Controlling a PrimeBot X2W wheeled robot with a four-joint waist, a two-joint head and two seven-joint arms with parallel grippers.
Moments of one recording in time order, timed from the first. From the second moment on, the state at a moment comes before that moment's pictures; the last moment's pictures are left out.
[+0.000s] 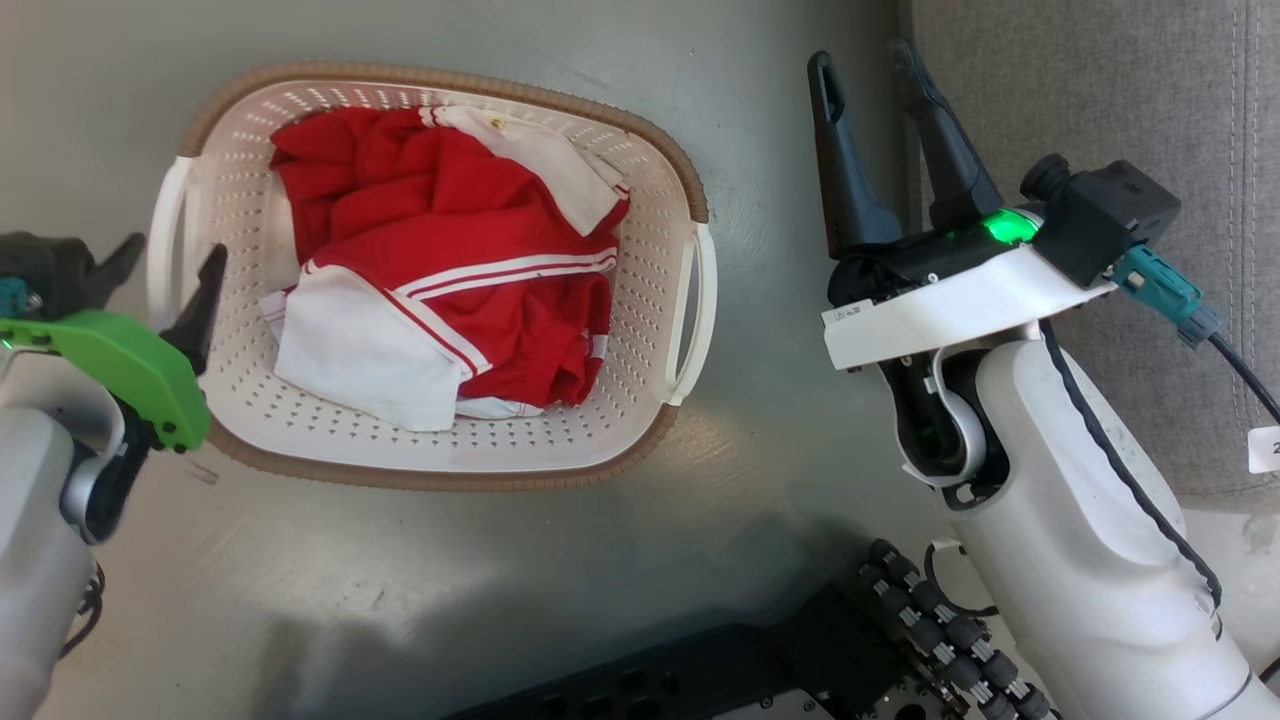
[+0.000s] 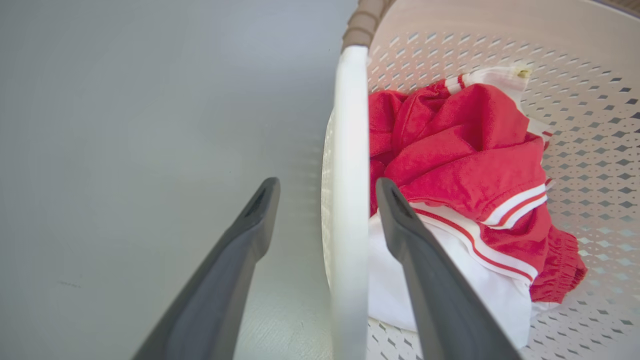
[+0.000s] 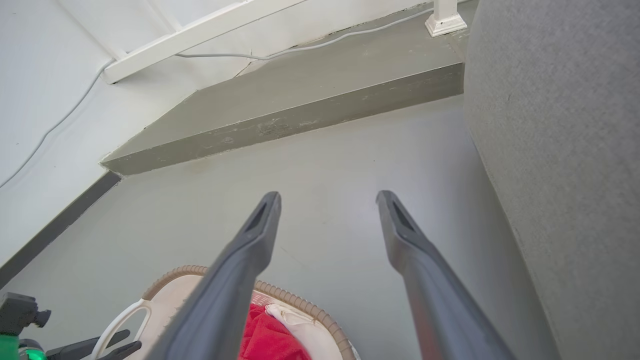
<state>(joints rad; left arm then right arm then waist) -0.70 0.49 -0.65 0.63 -0.75 -0.12 -0.11 -0.50 -0.06 0.42 0.08 0.48 -0.07 -0.25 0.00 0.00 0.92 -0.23</state>
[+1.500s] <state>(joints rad) -0.77 0.36 -0.71 0.86 -1.07 -0.12 -0.20 -0.53 -0.06 0.44 0.10 0.50 -0.10 -0.25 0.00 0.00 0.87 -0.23</state>
